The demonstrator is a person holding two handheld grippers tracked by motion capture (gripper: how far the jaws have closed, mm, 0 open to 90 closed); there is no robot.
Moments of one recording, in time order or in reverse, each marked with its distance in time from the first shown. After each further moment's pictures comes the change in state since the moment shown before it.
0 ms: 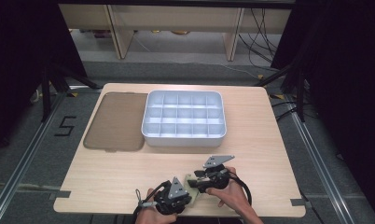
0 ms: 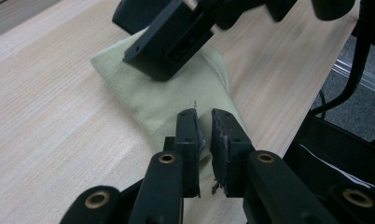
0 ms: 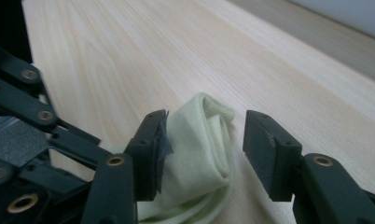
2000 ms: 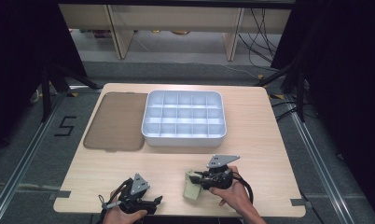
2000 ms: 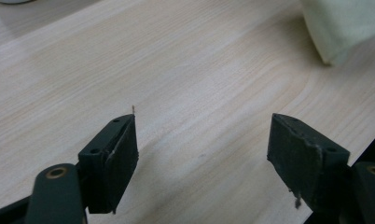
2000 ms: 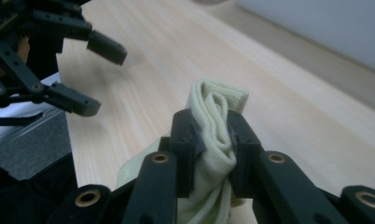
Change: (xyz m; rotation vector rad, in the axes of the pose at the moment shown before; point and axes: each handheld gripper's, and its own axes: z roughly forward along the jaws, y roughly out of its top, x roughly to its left) left arm 0.057 -0.053 -0.052 0.026 0.170 -0.123; right arm 0.002 0.002 -0.014 -0.078 0.043 -0.026
